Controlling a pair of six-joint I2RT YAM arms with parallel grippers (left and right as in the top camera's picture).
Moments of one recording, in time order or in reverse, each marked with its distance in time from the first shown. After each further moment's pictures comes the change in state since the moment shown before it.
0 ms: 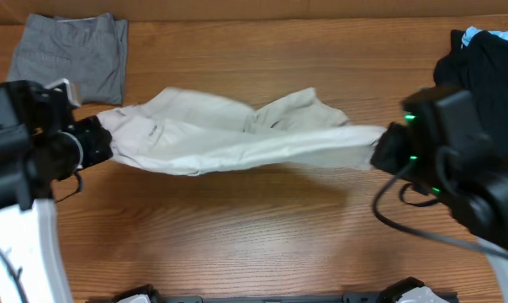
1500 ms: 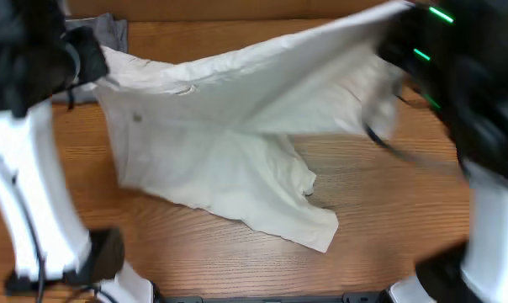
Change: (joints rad) left arm -0.217 0.596 0.951 -0.330 -0.311 -0.127; right arm 0.000 0.494 0.766 0.102 0.192 -0.079
